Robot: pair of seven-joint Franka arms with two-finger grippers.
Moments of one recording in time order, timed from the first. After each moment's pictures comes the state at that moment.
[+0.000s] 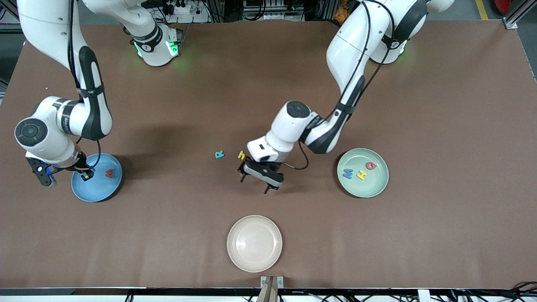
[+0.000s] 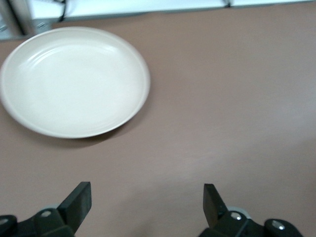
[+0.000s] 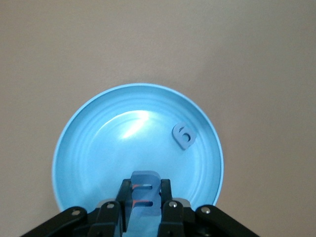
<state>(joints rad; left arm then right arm) -0.74 0.93 -0.05 -1.35 0.06 2.99 -0.41 0.45 0.50 -0.66 -2.02 0.06 2.47 0.72</state>
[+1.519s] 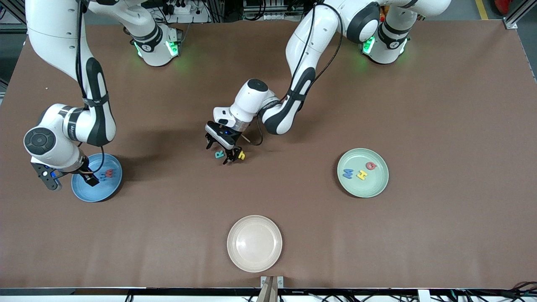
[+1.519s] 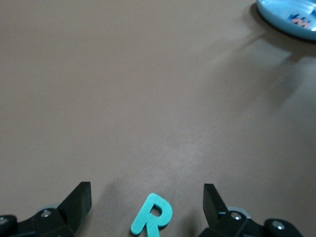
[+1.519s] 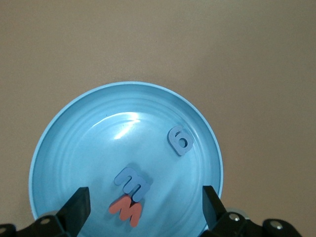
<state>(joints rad) -1.08 1.20 0.15 -1.18 0.06 3.13 -0.47 0.45 0.55 -0.66 -2.01 0.06 2.47 0.71</state>
